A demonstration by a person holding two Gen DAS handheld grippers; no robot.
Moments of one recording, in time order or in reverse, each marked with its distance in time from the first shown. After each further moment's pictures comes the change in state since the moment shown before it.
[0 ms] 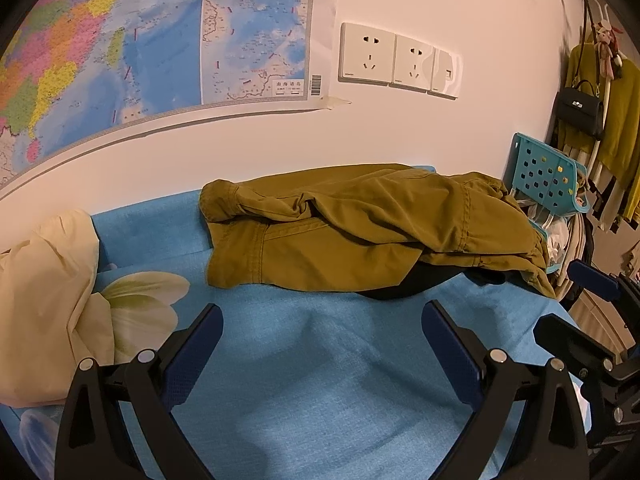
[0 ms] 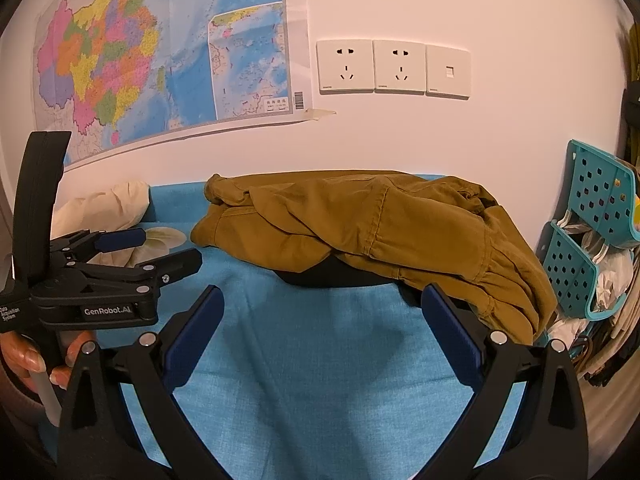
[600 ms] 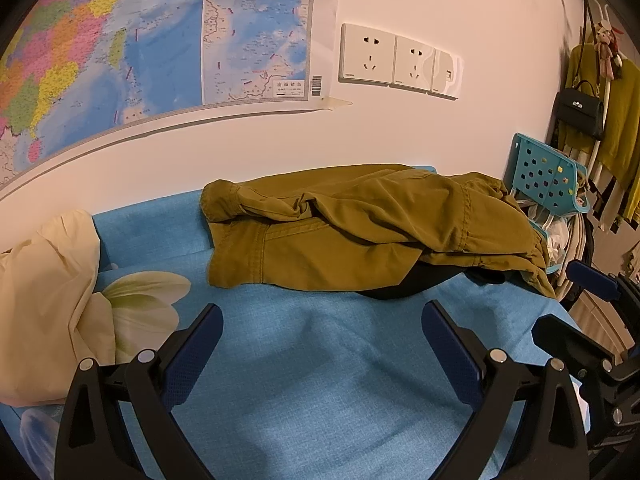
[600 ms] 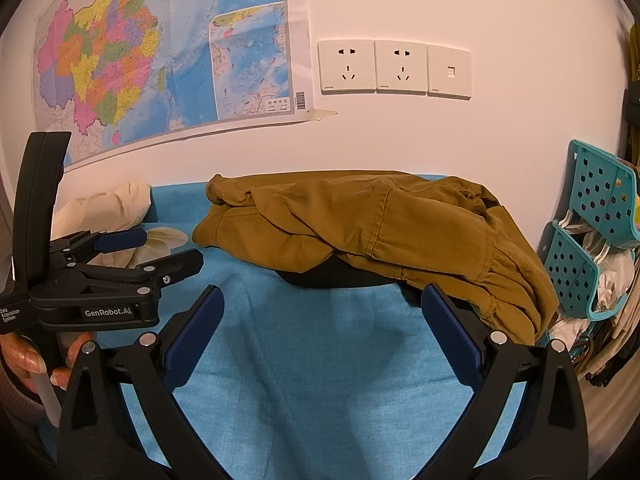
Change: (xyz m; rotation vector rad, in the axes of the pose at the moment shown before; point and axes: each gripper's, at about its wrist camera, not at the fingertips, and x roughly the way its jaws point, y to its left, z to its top) left arm -0.001 0.001 -0.001 0.000 -0.003 0.002; right arm 0.000 0.001 0.001 -0.001 0.004 0.004
